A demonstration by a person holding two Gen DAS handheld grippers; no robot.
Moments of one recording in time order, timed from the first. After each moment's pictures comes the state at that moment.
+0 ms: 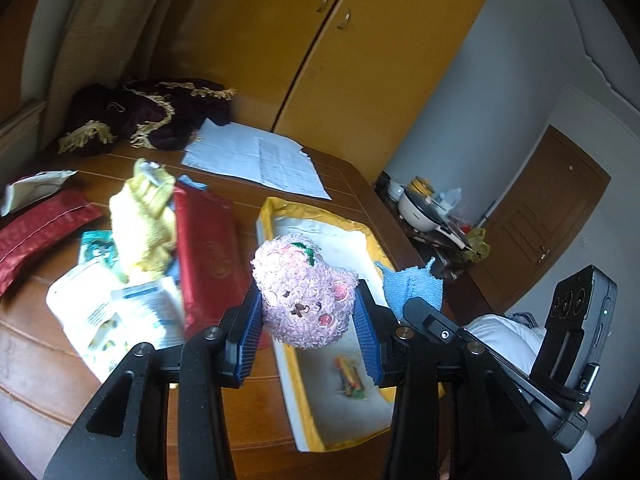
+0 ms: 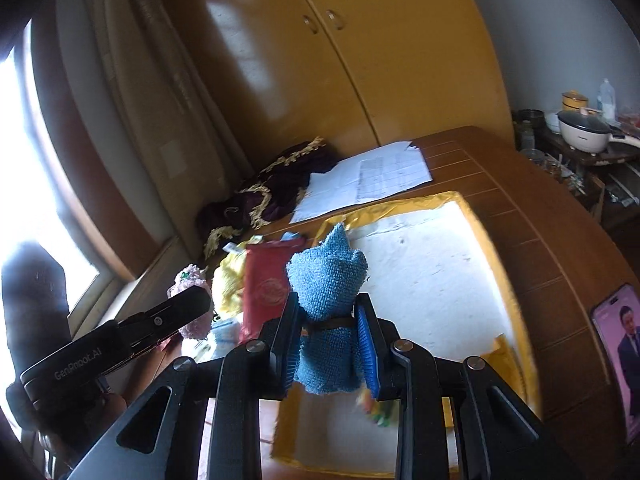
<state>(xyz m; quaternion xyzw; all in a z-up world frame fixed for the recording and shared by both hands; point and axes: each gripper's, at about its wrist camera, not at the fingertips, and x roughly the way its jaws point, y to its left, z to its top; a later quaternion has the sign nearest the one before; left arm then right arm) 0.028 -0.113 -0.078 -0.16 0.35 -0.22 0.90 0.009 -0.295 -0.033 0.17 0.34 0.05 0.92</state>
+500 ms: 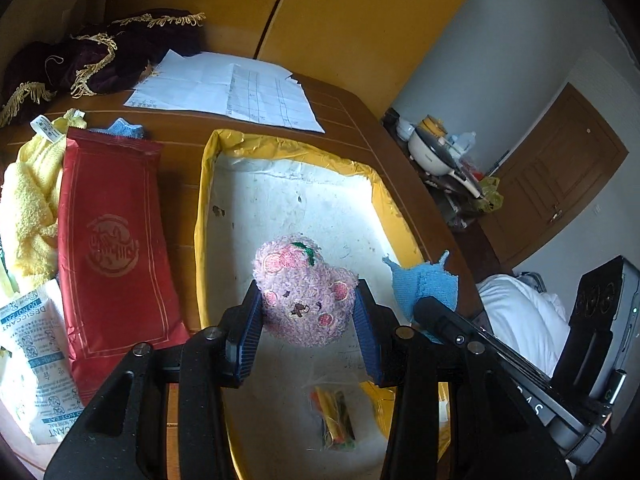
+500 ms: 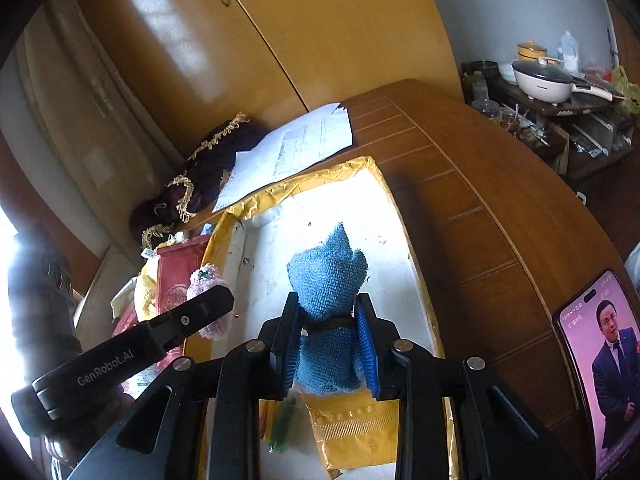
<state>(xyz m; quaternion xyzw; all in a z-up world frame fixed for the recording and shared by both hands) 0.095 -0.194 -0.126 -0.12 0.46 -0.22 0.85 0.049 -0.343 -0.080 0.19 0.43 -0.01 0.88</state>
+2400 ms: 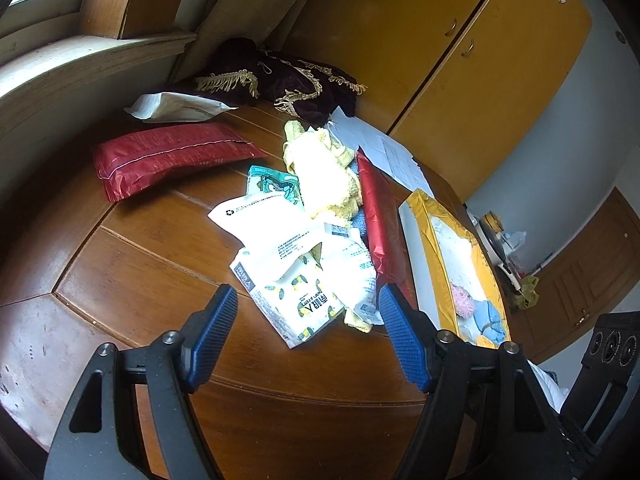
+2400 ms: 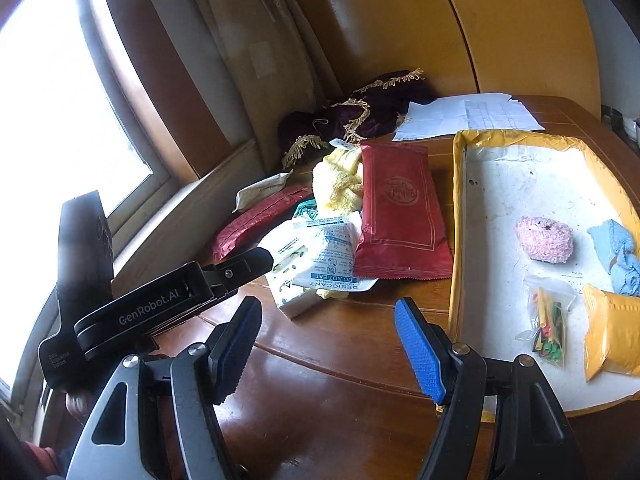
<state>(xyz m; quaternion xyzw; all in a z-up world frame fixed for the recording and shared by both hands) -0.012 -0.002 -0.138 -0.23 0.36 -0.07 0.90 -0.015 -0.164 -0.076 0.11 0.40 0.21 0.89</state>
